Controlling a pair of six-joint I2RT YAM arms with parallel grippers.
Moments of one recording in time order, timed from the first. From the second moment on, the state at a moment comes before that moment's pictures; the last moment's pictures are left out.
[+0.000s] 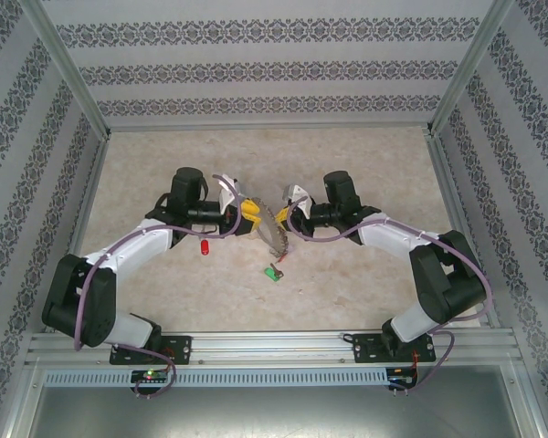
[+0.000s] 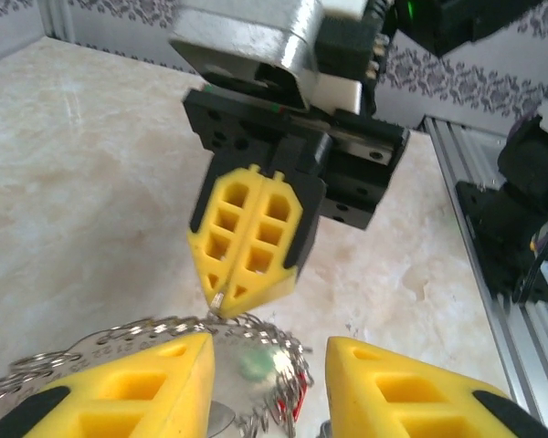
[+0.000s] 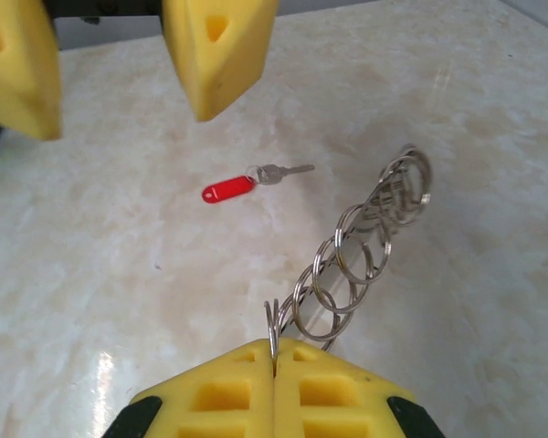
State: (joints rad) left arm -0.34 1.42 0.84 0.03 0.98 0.32; right arm 0.43 1.56 0.84 0.09 -0.84 -0.44
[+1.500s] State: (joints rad) left arm -0.47 1.64 0.78 0.31 0.74 0.43; right arm 0.37 1.72 0.87 0.21 -0.97 -0.48
